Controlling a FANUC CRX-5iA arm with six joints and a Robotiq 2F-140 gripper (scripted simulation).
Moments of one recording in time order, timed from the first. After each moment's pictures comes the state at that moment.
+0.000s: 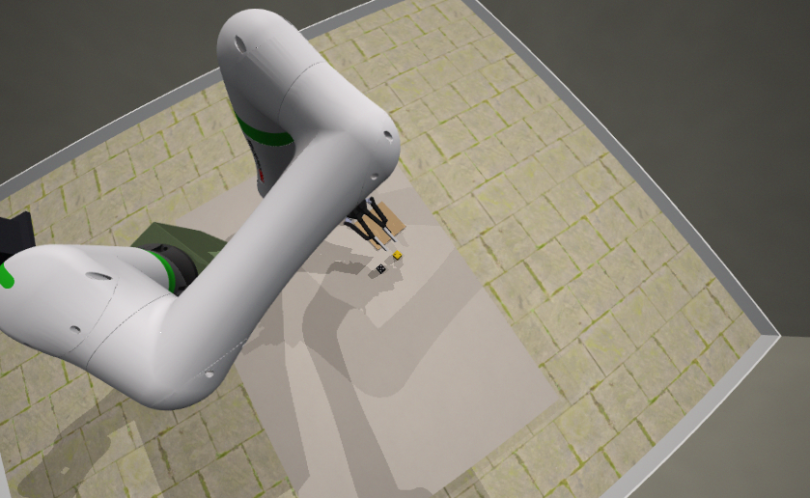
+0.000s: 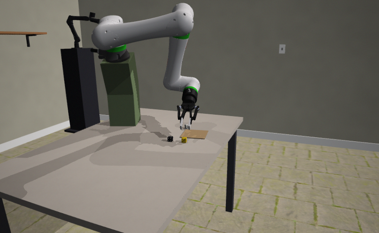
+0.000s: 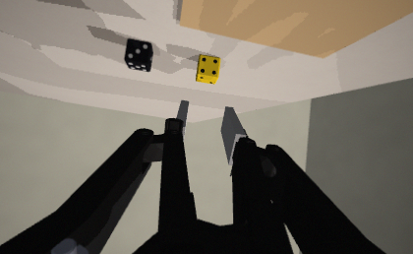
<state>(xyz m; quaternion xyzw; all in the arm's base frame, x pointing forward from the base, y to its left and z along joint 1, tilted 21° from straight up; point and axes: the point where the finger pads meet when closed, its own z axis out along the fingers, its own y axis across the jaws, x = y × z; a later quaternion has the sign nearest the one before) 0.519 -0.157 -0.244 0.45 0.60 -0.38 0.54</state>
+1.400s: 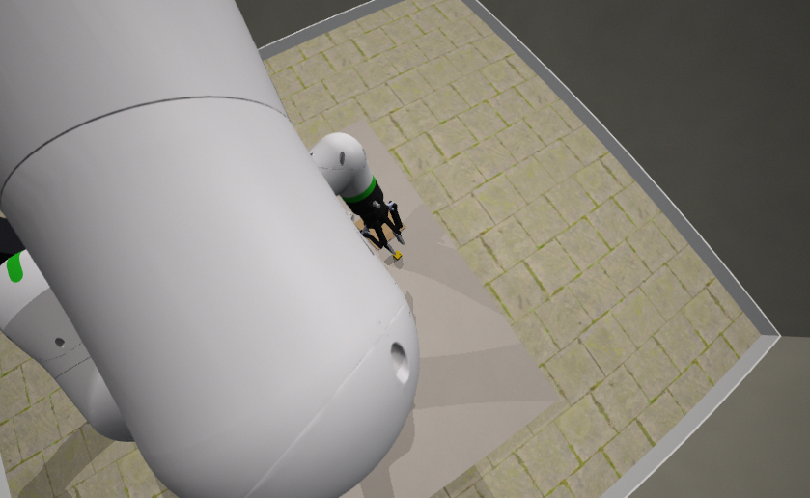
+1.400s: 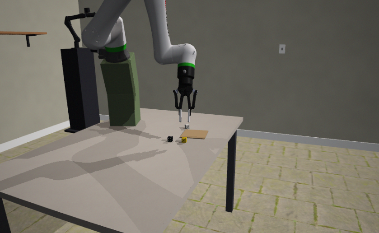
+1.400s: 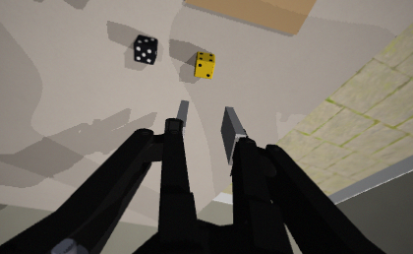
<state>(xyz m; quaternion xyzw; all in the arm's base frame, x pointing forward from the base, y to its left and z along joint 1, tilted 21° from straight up) 0.524 -0.176 -0.178 0.55 0.74 -0.21 0.32</state>
